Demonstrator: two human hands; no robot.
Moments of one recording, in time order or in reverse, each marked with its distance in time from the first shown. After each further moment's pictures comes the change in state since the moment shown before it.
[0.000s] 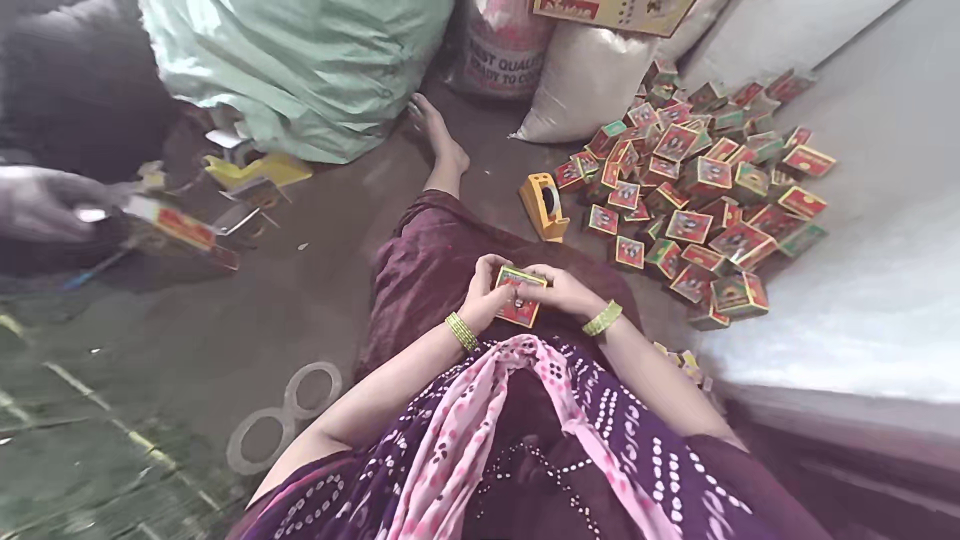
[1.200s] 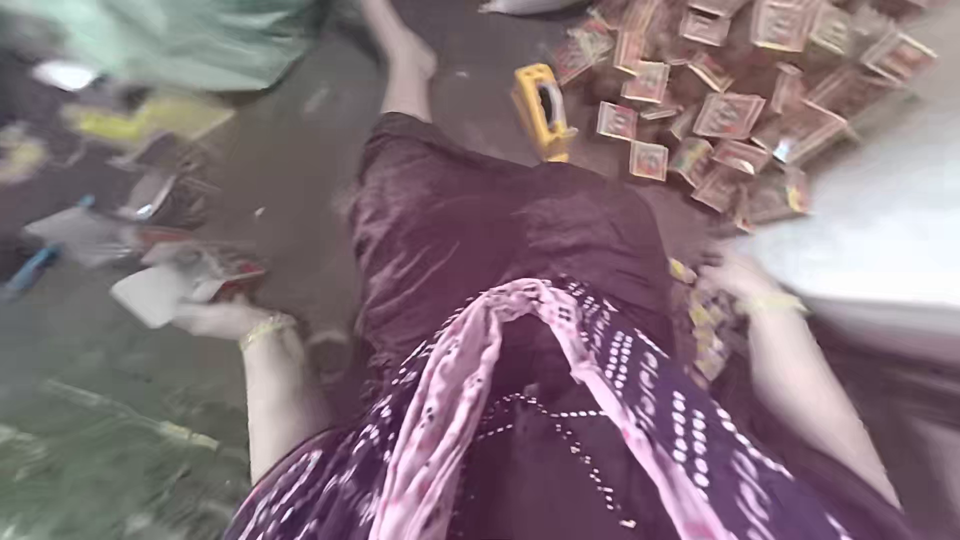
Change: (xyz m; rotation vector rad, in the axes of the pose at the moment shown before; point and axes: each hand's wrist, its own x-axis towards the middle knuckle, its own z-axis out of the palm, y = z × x) left_hand -0.097 -0.001 -0.305 0.375 1.350 0.100; right_hand -0.170 0.140 -0.142 -0.576 0.454 0.824
